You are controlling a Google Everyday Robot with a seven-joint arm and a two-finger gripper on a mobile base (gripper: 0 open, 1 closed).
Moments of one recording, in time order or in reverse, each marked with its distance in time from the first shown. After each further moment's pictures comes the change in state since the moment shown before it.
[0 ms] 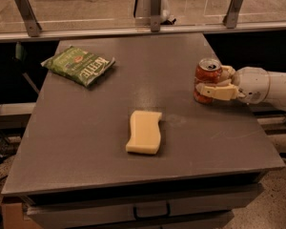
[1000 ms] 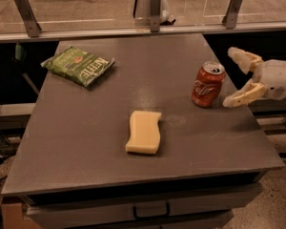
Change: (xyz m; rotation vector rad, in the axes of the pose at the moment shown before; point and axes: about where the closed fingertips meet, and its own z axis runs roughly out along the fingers) arm -0.026 -0.006 -0.037 0.133 0.073 -0.045
